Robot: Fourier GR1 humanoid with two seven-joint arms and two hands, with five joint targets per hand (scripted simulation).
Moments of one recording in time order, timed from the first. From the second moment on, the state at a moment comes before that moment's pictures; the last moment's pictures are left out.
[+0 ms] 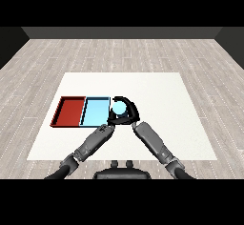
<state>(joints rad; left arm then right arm) -0.59 0.01 -0.62 -0.95 0.43 0.65 -0.35 -0.53 -0.01 0.46 -1.25 -0.22 -0.37 -0.26</state>
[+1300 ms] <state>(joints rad) -0.53 0.07 -0.48 -0.94 0.42 0.64 -0.41 -0.33 -0.10 0.18 -1.61 -0.35 -0.22 -0.22</state>
